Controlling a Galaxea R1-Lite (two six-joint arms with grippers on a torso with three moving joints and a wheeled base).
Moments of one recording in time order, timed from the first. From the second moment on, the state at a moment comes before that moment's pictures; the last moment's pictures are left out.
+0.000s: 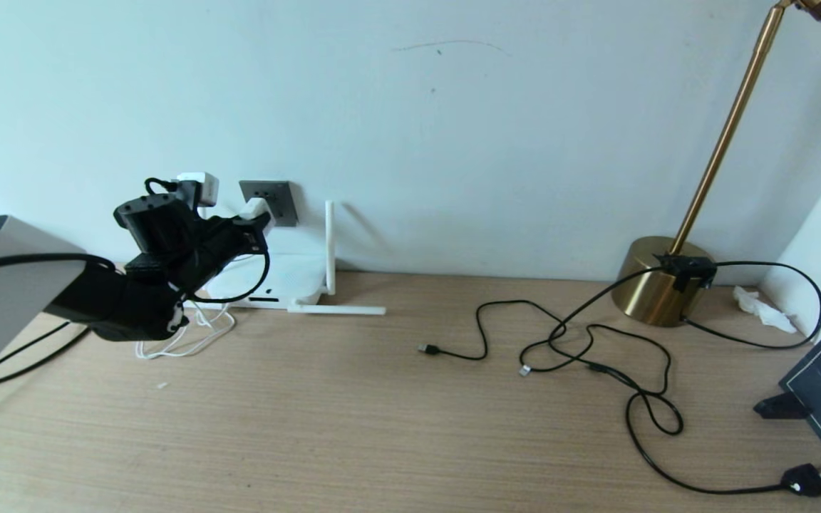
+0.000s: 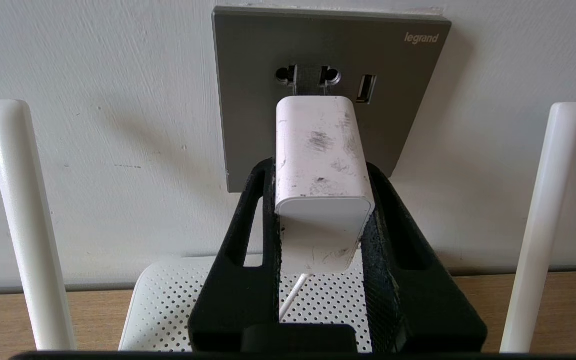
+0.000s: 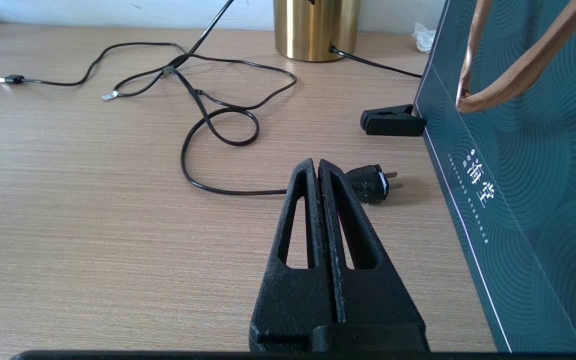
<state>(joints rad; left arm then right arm) 0.00 2.20 -1.31 -1.01 -0.15 0.00 0.00 0.00 0.00 -0.04 -0.02 0.02</state>
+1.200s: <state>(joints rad) 0.00 2.20 -1.37 -0.98 -0.15 0.00 0.00 0.00 0.00 -0.04 -0.02 0.02</state>
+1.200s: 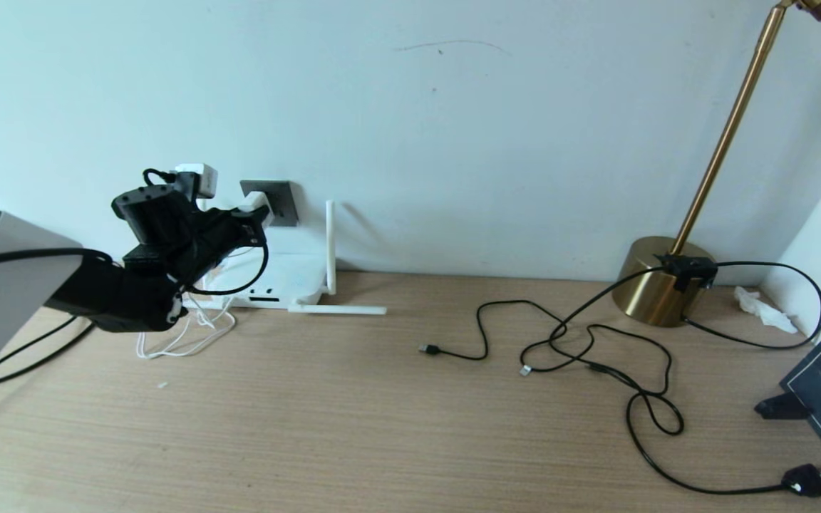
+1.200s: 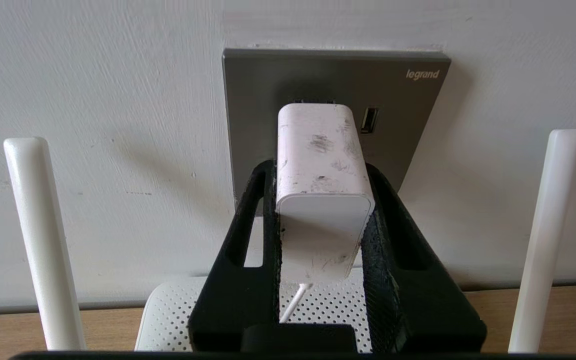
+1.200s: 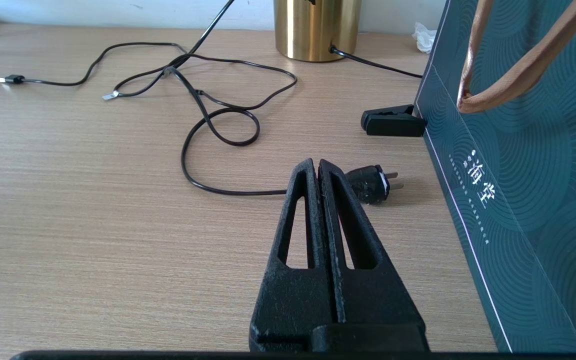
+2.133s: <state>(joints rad) 0.00 2.21 -1.36 -0.98 -0.15 0.00 0.00 0.00 0.00 -0.04 -0.02 0.02</state>
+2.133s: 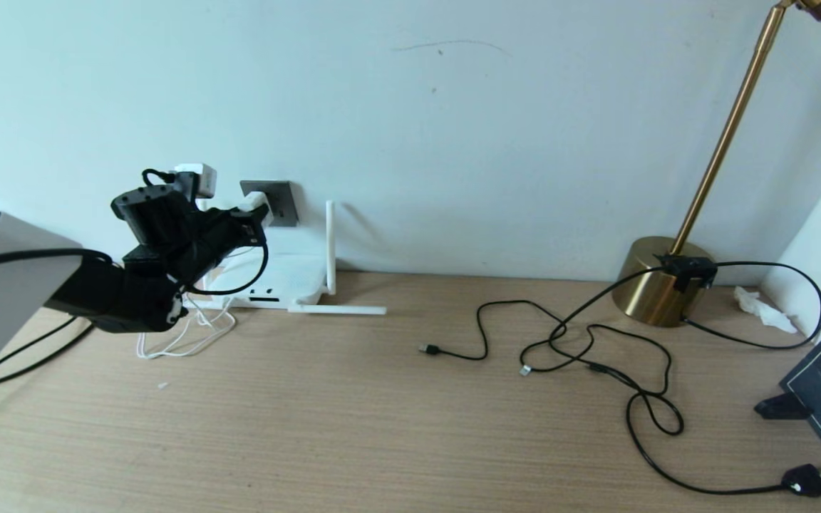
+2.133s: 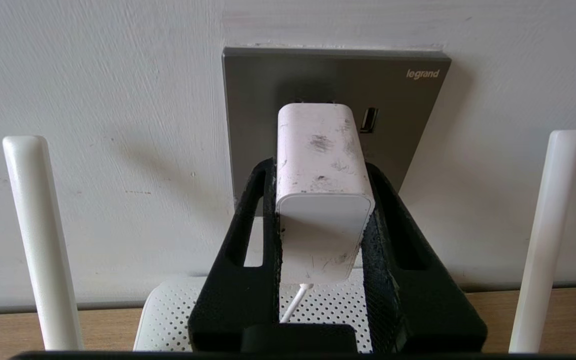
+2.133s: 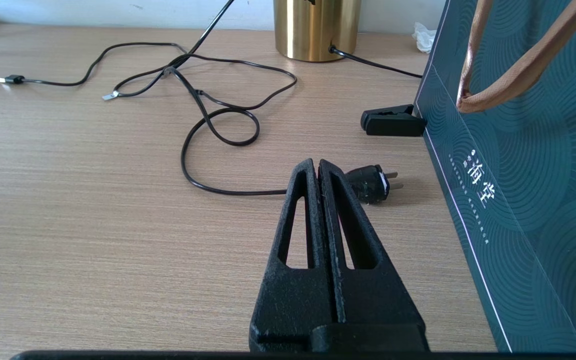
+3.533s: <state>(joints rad) -0.01 2.26 -1.40 -0.97 -0.13 0.00 0.00 0.00 0.00 -0.04 -0.02 0.02</state>
